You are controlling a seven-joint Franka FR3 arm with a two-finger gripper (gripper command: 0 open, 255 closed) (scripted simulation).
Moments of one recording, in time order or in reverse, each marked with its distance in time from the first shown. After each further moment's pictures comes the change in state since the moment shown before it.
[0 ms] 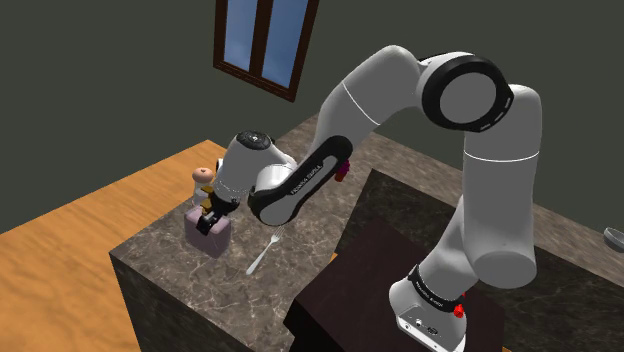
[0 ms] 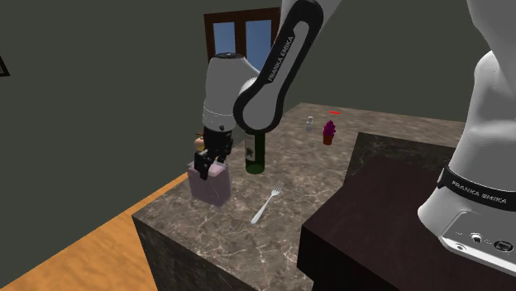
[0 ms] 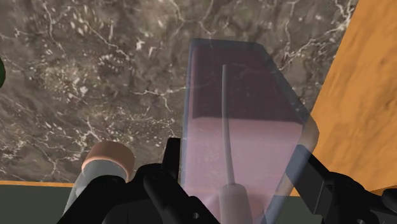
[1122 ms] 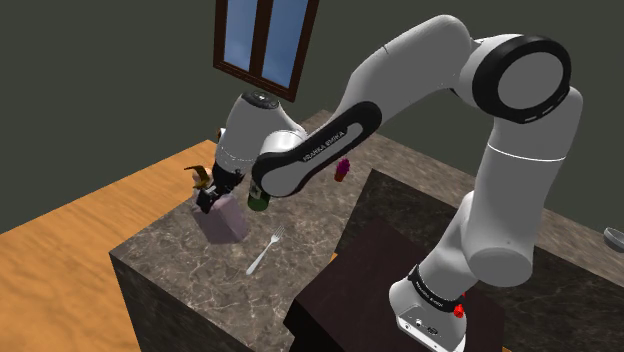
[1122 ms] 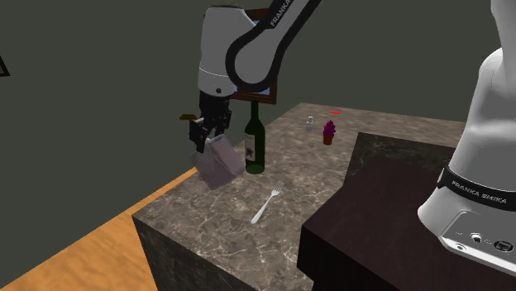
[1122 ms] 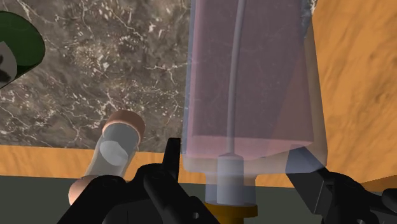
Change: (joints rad) arm -0.078 -0.198 0.102 -0.028 0.105 -0.172 -0.091
